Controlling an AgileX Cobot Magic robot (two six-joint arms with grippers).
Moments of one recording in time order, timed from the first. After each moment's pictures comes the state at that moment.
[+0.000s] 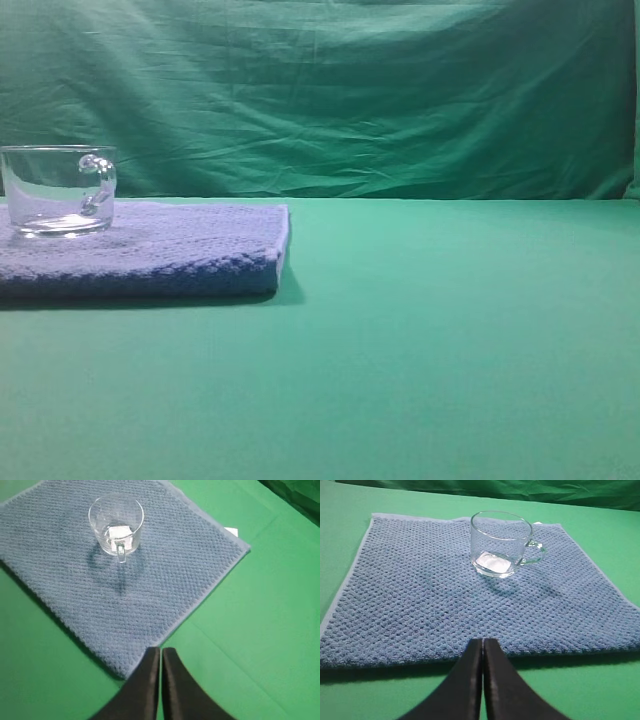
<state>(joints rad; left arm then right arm) -0.04 -0.02 0.02 -0.19 0.36 0.08 0.83 1.03 -0.95 -0.11 0.64 0.02</state>
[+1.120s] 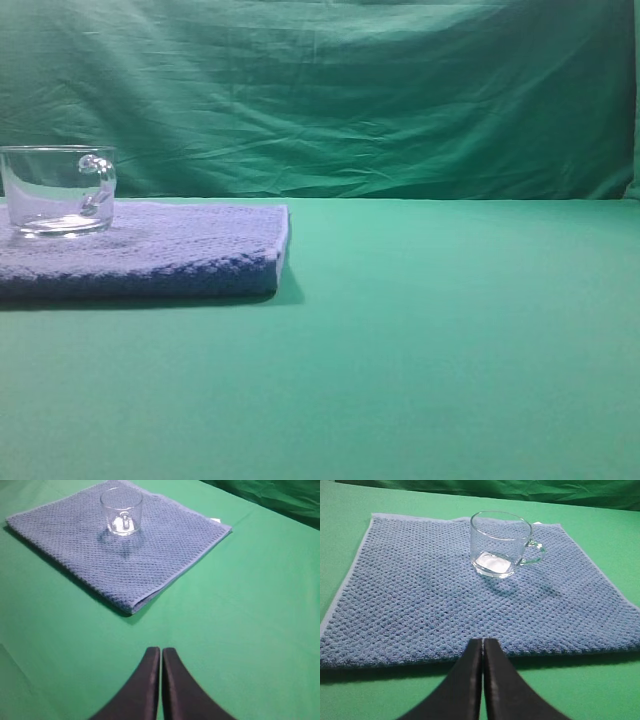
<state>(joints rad) -0.04 -0.02 0.02 -0.19 0.36 0.08 0.72 0.36 -0.43 -0.17 0.55 0.14</state>
